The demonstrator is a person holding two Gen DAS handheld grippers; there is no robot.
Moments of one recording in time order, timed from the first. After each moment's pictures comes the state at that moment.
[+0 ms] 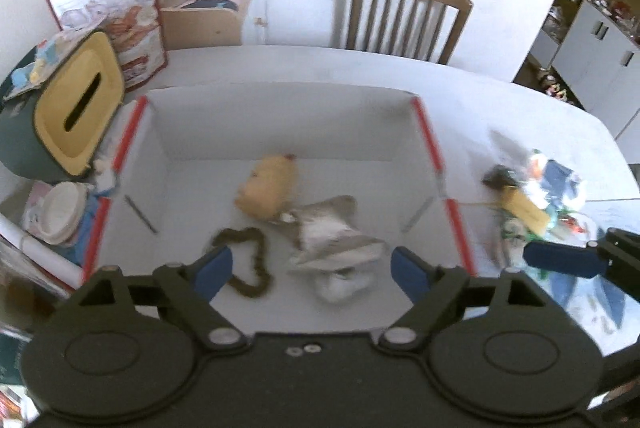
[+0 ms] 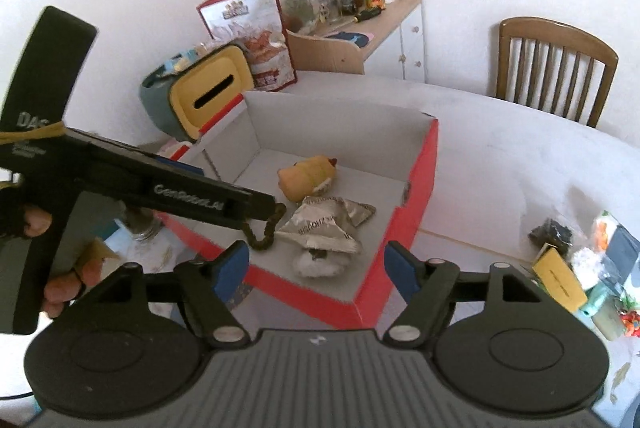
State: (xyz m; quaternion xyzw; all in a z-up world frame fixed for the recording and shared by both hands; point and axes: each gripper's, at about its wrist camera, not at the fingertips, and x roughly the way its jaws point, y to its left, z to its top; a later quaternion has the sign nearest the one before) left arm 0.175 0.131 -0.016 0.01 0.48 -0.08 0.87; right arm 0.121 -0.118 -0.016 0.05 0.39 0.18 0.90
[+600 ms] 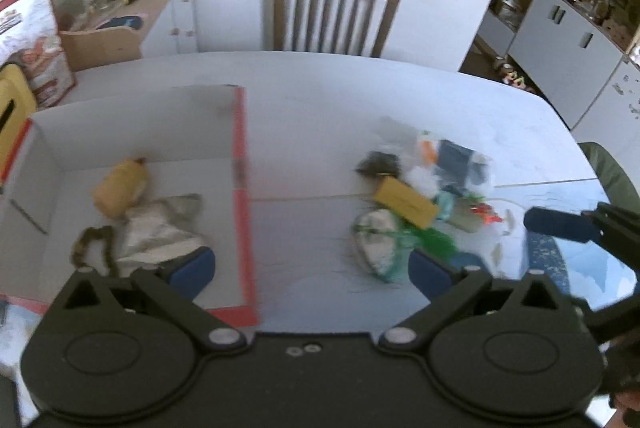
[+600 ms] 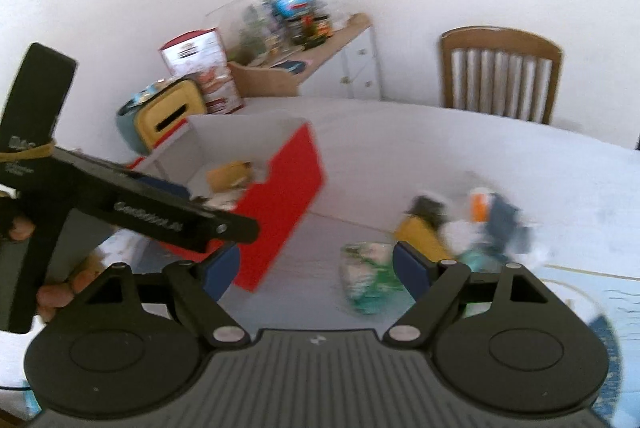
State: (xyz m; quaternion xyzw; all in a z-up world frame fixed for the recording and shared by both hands) left arm 0.143 -0.005 -0.018 0.02 0.47 -0.13 0.87; right arm 0.062 -0.275 -0.014 0.06 0.35 0.13 0.92
